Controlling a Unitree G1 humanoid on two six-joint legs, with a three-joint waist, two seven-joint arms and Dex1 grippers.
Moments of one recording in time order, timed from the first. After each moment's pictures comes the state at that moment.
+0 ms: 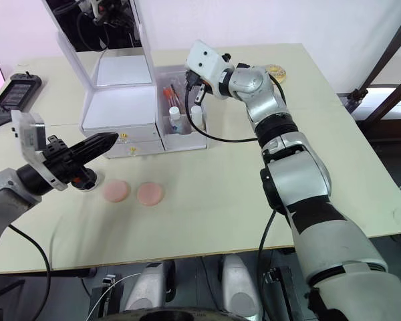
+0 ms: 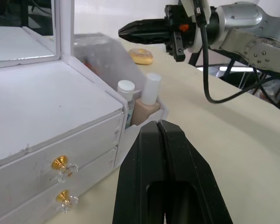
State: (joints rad) left arm -0.11 0.75 0.41 -0.54 -1.07 0.73 -0.48; right arm -1.39 -0.27 0.21 1.21 -0.16 -0.27 0.70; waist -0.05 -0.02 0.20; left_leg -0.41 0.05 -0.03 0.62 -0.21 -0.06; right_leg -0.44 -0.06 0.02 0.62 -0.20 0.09
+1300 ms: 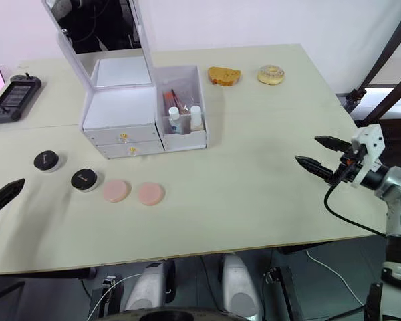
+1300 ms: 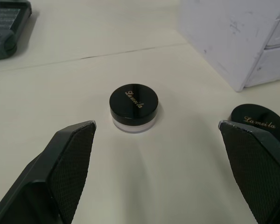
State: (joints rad) left arm 0.20 0.83 0.74 0.19 -0.61 0.27 -0.90; right arm -0.28 -0.81 -0.41 0.32 0.41 0.20 1.17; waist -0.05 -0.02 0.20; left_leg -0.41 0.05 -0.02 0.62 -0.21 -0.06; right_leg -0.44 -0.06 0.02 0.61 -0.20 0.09
